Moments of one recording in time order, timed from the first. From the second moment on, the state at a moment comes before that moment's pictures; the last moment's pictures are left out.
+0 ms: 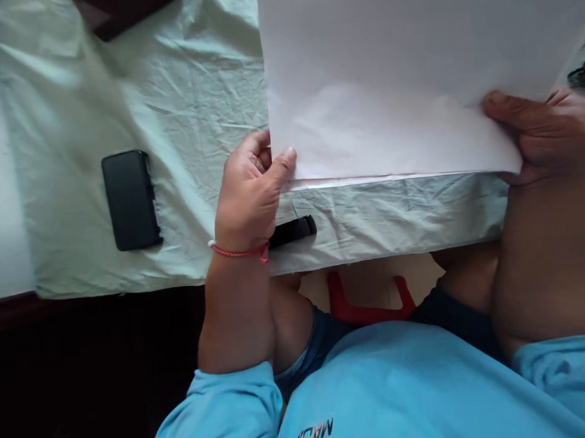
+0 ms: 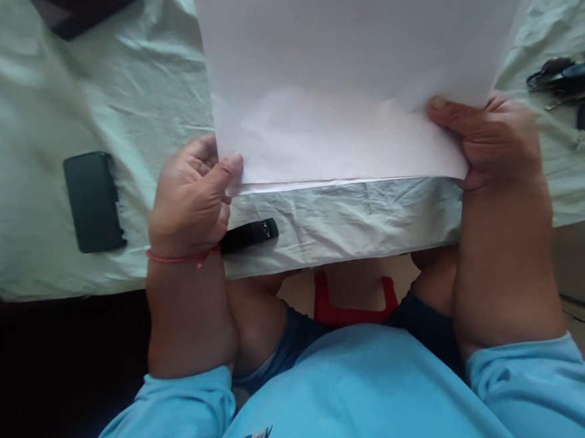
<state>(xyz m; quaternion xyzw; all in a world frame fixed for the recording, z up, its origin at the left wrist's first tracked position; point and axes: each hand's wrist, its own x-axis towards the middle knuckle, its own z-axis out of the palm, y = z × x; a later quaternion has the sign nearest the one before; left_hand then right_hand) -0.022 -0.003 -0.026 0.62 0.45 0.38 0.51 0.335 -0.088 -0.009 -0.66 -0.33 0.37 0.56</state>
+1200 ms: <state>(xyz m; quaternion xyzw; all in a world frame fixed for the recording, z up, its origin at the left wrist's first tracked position) -0.017 -0.011 0.014 0.51 0.56 0.33 0.56 0.329 -0.088 -0.002 -0.69 -0.25 0.39 0.56</state>
